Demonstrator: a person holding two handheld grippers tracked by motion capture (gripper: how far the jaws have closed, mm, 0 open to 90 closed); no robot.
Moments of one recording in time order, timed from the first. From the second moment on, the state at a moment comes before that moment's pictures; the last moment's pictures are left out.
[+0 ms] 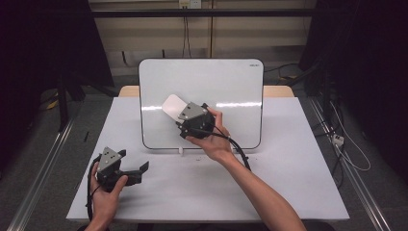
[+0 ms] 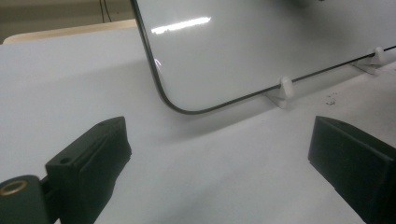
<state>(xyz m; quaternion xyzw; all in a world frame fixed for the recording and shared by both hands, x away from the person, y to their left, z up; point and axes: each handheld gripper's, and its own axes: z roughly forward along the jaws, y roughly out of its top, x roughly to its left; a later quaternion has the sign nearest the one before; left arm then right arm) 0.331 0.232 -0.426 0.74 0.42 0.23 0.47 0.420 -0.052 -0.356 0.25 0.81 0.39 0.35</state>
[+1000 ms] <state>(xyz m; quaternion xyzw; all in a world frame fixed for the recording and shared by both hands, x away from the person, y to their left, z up) 0.331 0.232 -0.427 0.75 0.42 0.23 0.46 0.397 -0.126 -0.357 0.32 0.77 0.41 0.37</state>
